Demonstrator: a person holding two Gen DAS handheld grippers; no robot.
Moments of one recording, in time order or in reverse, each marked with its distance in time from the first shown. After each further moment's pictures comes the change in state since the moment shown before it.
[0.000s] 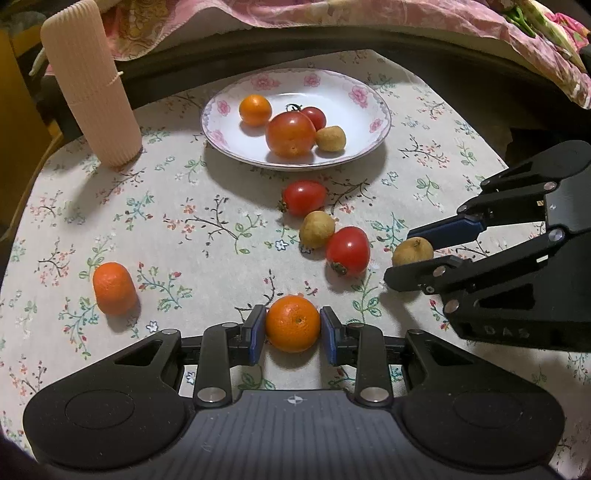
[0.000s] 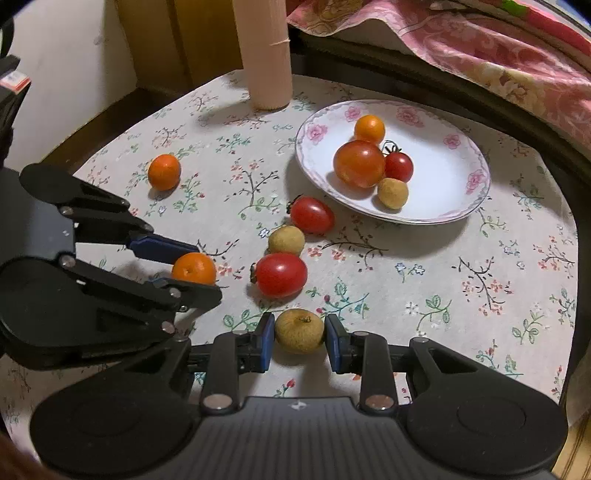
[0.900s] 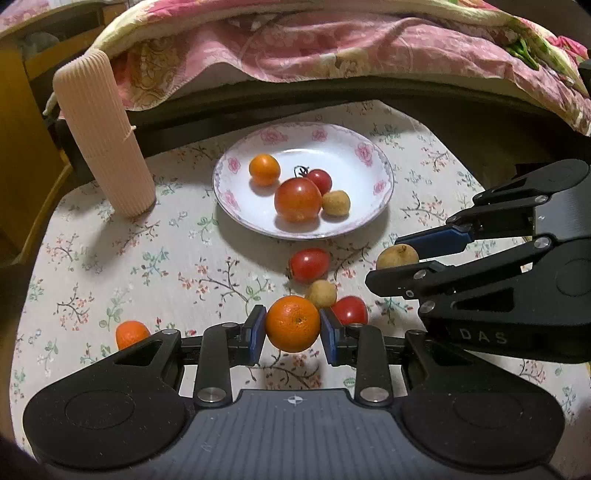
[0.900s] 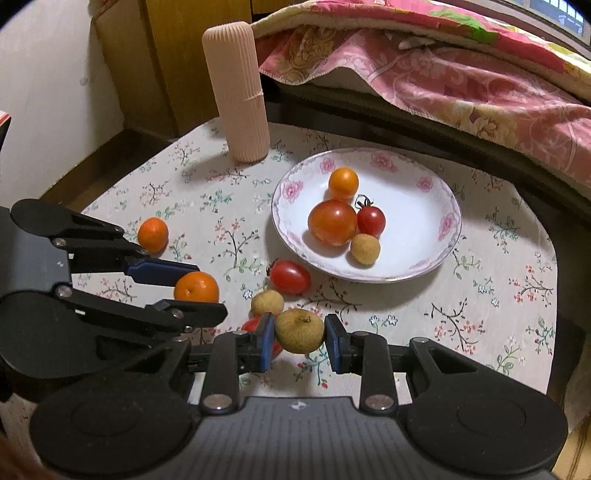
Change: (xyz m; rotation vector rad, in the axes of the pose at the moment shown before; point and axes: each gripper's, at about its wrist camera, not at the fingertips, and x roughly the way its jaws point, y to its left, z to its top) left arm -0.020 -0.002 0.031 -0.020 -0.093 0.023; right arm -0.020 -0.012 0.027 0.058 -0.098 -0.022
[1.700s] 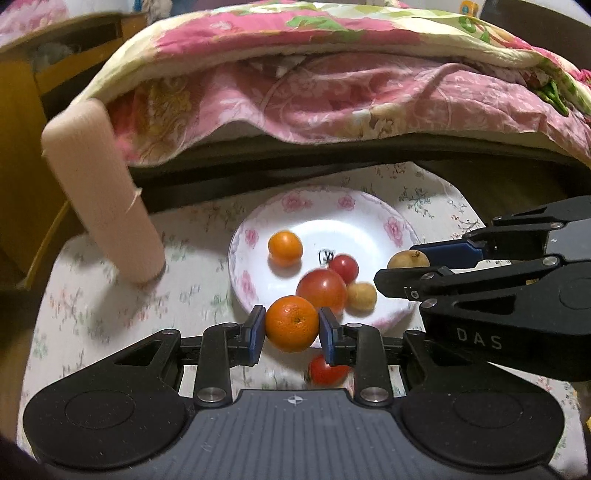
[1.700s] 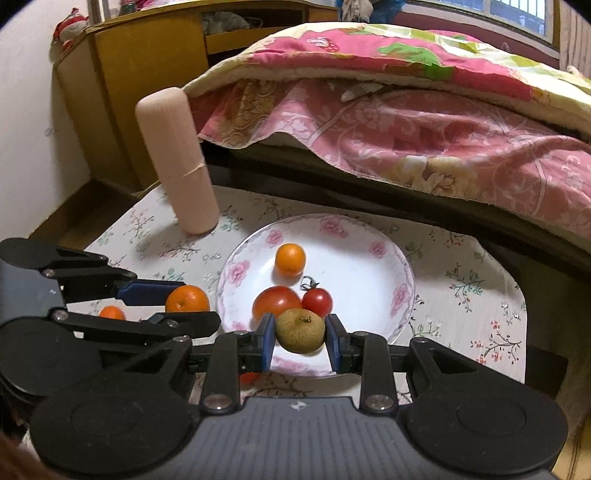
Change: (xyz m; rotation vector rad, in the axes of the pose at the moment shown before) left arm 0.023 0.009 0.063 -0.040 -0.076 0.038; right arm 0.002 -0.037 0.051 0.092 -0.094 -0.068
